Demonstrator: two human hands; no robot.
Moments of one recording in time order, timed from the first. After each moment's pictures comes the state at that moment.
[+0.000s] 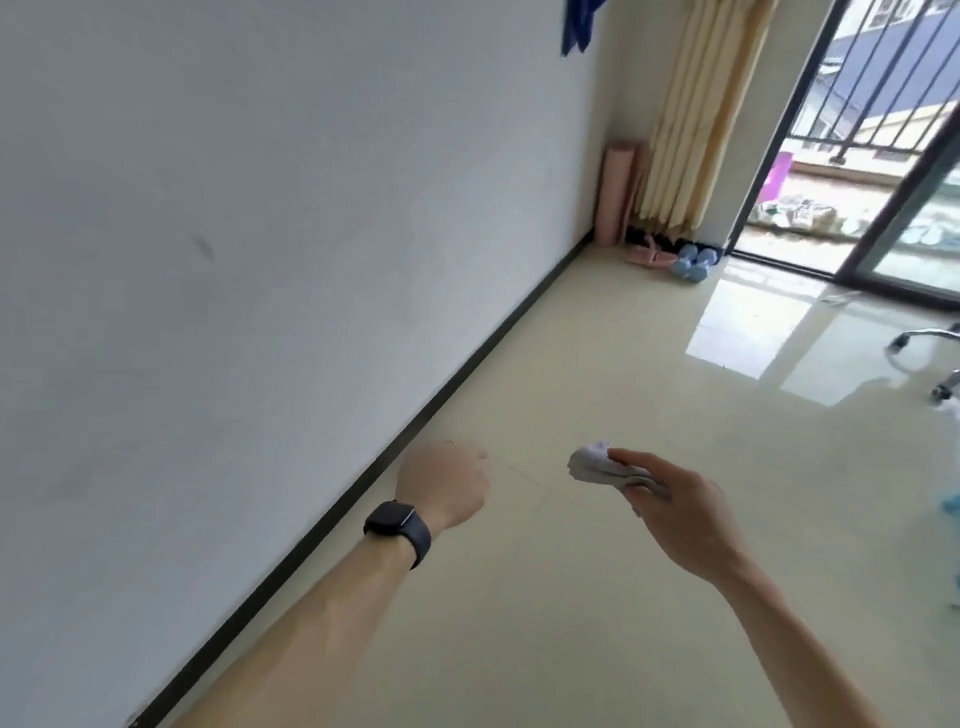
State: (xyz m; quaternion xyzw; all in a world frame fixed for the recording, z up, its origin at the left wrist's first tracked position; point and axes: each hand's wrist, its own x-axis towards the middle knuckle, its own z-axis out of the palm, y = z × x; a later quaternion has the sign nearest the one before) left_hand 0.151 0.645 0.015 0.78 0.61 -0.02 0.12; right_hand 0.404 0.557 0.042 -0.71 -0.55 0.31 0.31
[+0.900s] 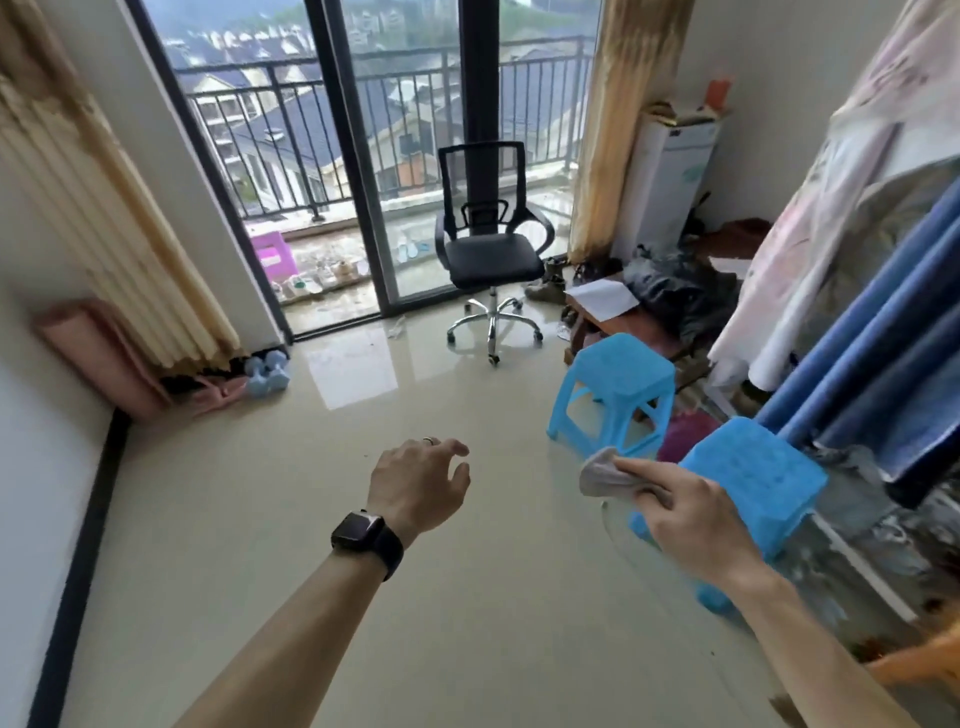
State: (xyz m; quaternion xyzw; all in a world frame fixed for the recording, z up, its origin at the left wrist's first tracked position) left_hand 0.807 0.842 0.059 0.98 0.17 0.00 0.11; right_hand 0.882 0.559 0.055 -0.91 -0.18 0.04 0.36
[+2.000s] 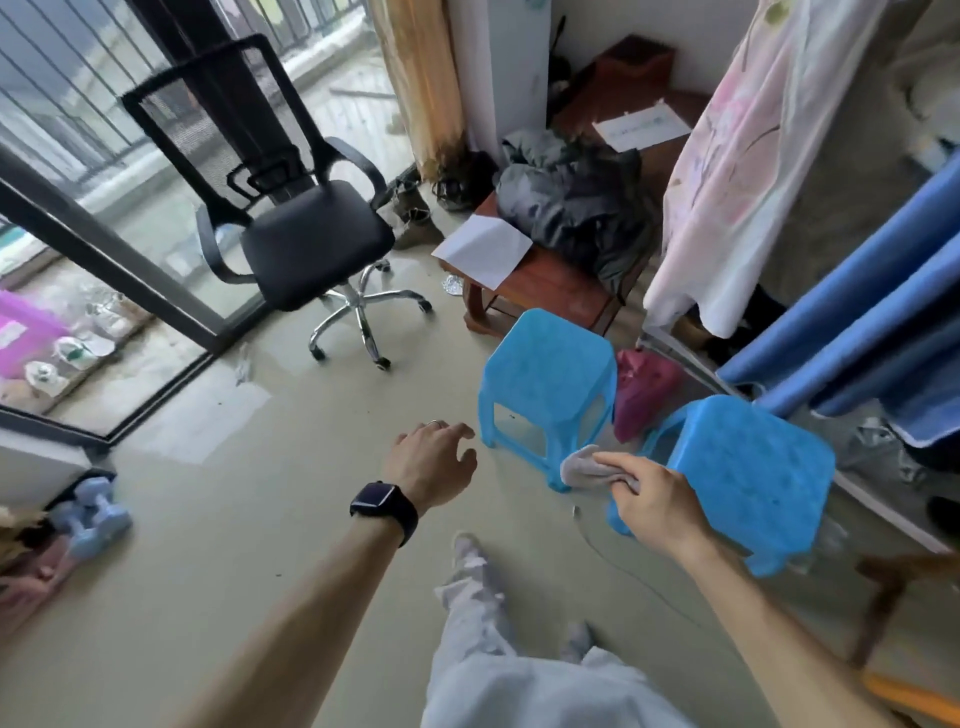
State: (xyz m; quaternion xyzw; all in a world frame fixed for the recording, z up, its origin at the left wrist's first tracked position) left_hand 1.432 0.852 -0.056 0.98 -0.02 -0.21 0.07; right_hand 1.379 0.584 -0.087 -0.91 0.09 0.16 0.38
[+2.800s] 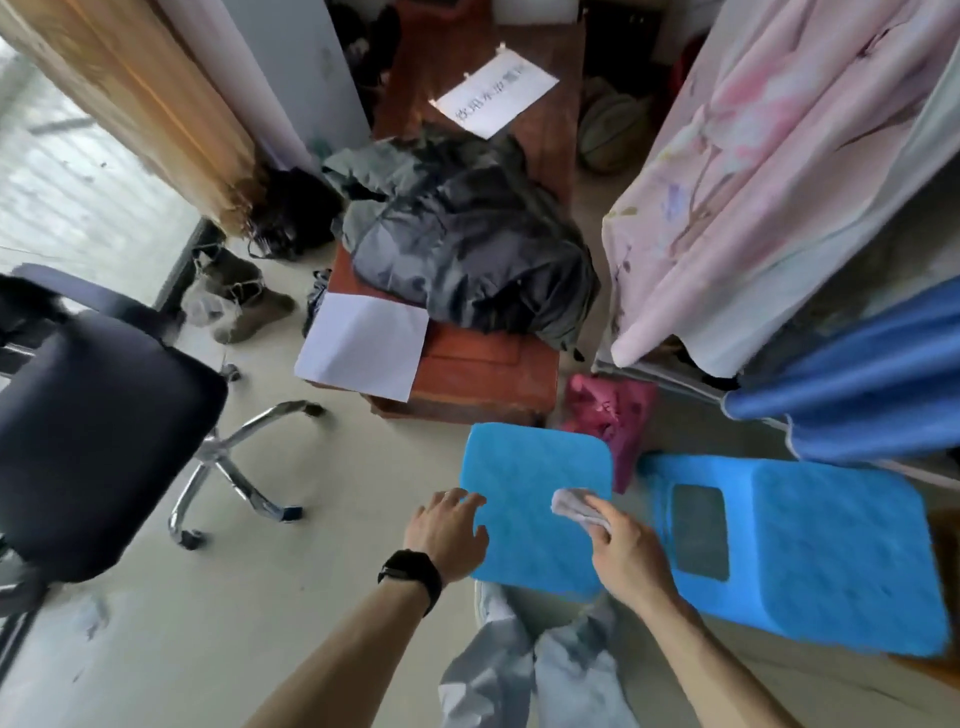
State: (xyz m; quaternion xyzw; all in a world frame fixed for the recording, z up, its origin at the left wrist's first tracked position) left_hand 1.848 0.816 -0.281 0.90 -0.23 -0.36 0.03; right_hand 1.714 0.617 -0.298 -0.84 0.34 0.16 0.39
